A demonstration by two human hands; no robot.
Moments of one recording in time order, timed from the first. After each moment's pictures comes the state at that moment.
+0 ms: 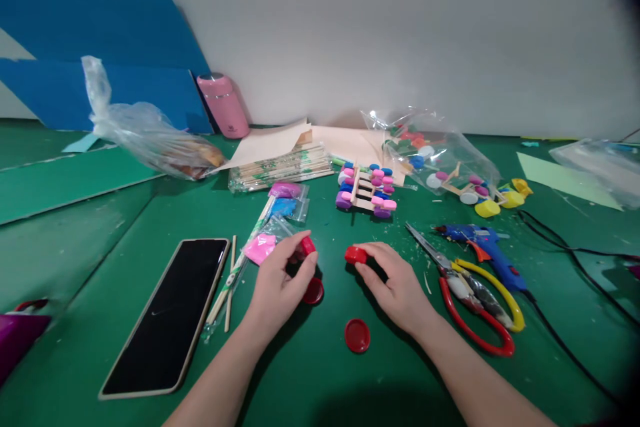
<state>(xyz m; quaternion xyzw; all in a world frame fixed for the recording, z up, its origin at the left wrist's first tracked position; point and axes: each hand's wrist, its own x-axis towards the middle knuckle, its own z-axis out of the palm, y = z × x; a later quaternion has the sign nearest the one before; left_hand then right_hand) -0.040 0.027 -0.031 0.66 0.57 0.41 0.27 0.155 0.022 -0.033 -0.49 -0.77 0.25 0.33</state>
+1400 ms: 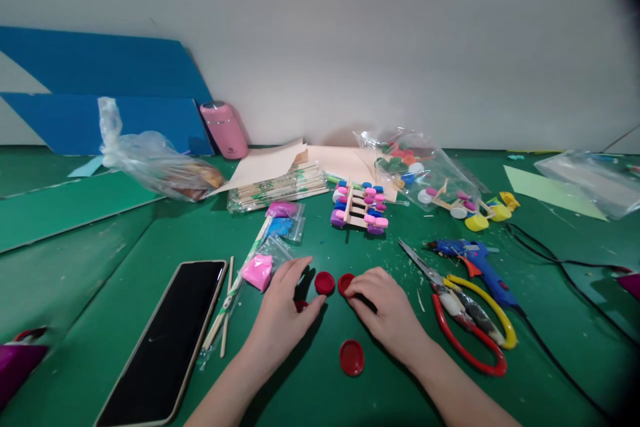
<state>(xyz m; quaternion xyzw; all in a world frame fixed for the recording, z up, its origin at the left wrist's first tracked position) -0.039 0.022 -0.032 0.74 0.56 0.30 0.21 0.153 0.019 -0.033 -0.47 -0.79 0.25 0.31</state>
